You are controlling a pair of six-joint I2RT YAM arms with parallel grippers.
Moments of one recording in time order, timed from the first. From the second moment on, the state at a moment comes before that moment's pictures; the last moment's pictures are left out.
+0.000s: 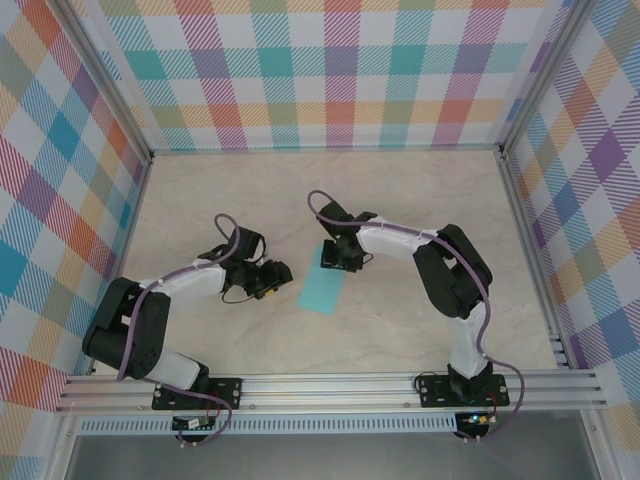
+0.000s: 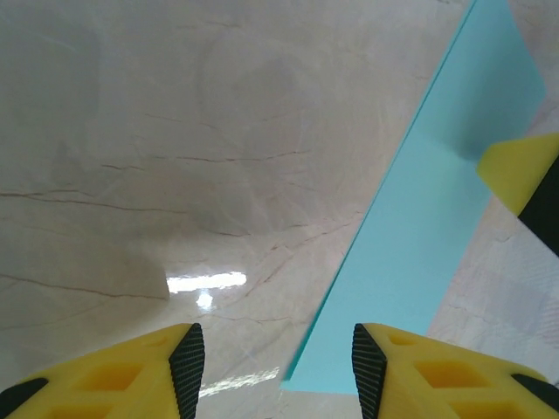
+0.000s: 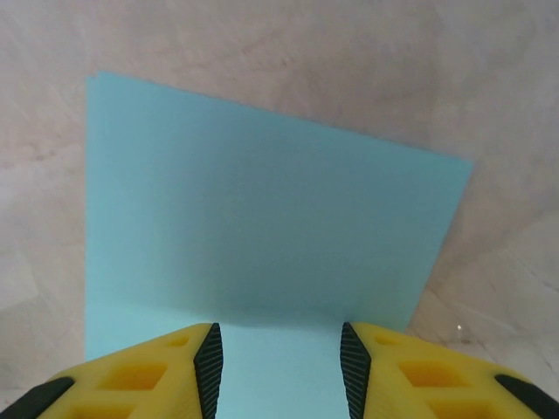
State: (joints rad) left arm -0.40 1.48 0.70 -0.31 0.40 -0.79; right arm 0.72 2.01 1.39 -0.64 -0.05 0.79
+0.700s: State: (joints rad) left arm -0.50 1.55 0.70 -0.28 0.50 -0.83; right arm 0.67 2.04 1.39 -0.60 -0.12 0.85
